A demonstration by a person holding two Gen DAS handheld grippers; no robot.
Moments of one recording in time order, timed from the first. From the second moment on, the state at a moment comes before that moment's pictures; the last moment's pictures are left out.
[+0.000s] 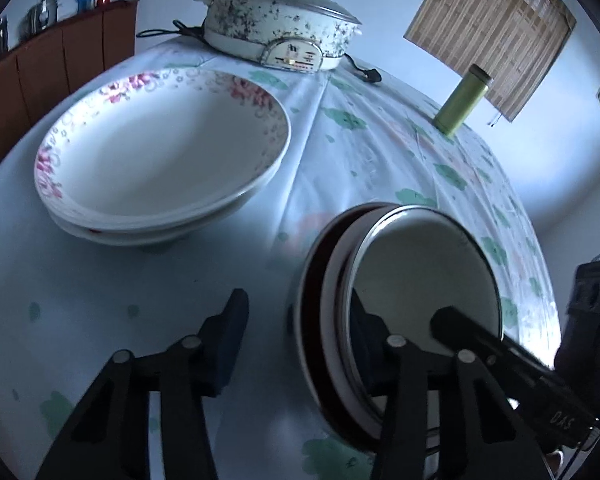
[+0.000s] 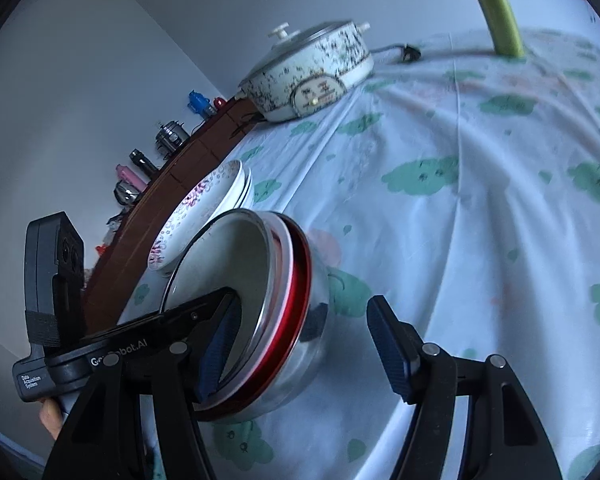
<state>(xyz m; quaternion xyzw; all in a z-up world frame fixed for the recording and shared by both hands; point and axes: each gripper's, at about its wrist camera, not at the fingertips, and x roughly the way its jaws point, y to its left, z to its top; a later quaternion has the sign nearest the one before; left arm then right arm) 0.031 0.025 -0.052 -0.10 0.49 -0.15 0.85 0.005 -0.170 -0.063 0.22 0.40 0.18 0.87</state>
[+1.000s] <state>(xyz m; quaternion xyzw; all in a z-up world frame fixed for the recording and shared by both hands) -0.001 0.023 -0.030 -0.06 0.45 -0.15 0.88 -0.005 -0.153 -0.067 0.26 0.45 0.15 0.84</state>
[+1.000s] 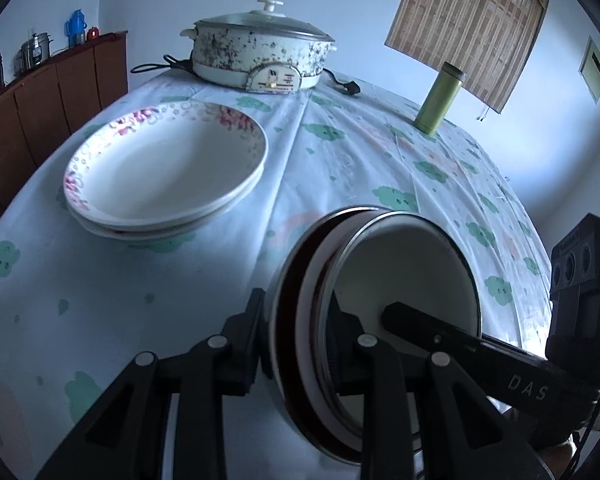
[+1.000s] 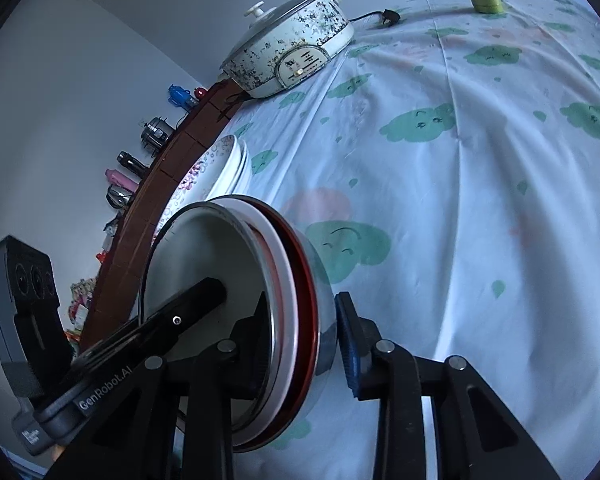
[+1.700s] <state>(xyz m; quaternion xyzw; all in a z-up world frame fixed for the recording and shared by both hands) 0.017 0.077 0.019 -0.06 0.40 -0.14 0.90 0.023 -0.098 -0.011 0.23 0.42 0.17 0.86</state>
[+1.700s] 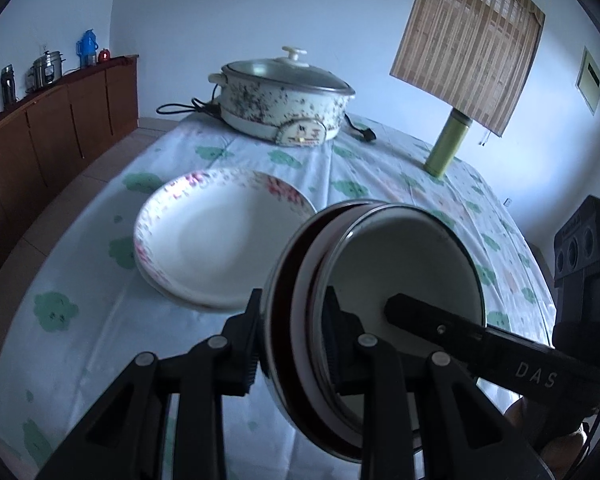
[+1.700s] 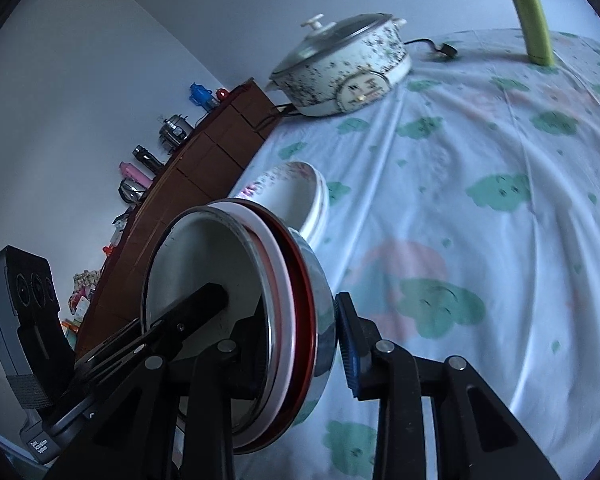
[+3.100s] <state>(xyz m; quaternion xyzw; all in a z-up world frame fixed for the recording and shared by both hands) 0.134 0.134 0.002 -0.09 0.45 -0.11 0.88 0.137 -0.033 -0.023 0.23 0.45 0.17 0.85</state>
